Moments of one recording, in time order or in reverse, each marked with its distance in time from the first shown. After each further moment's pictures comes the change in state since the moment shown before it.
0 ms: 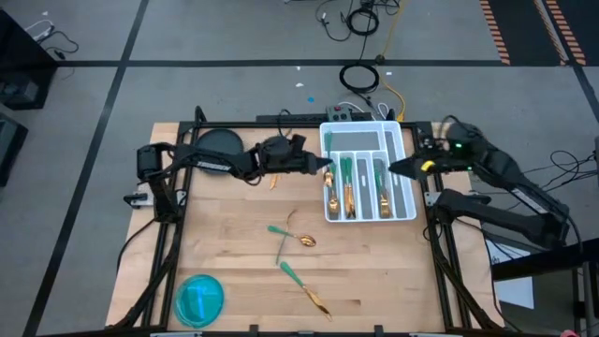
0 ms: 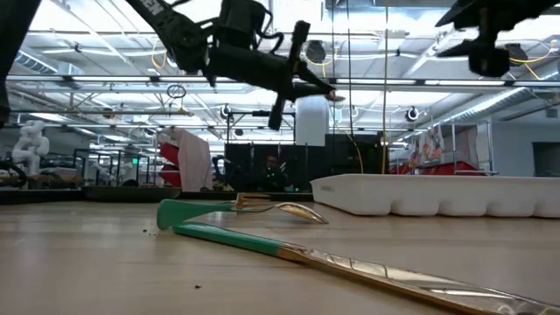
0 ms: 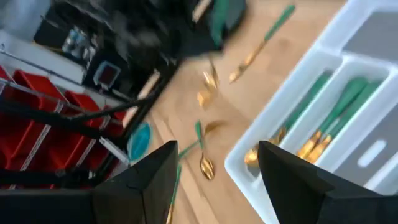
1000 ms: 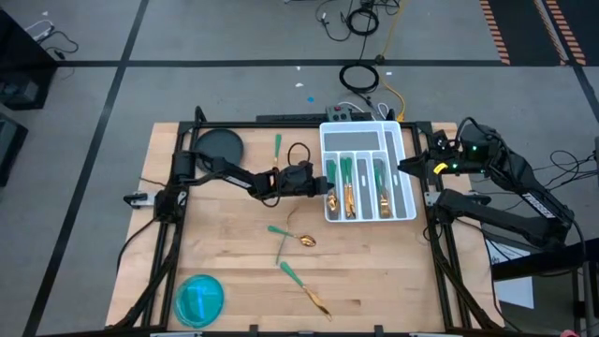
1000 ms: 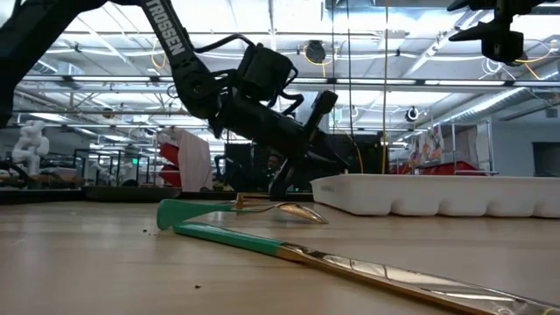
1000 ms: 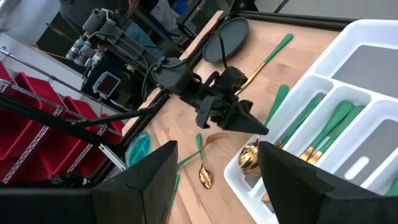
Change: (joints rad) left arm -0.105 0.288 0.000 0.091 -0.153 -0.233; right arm 0.014 -0.062 0.070 -0.077 0.052 -0.036
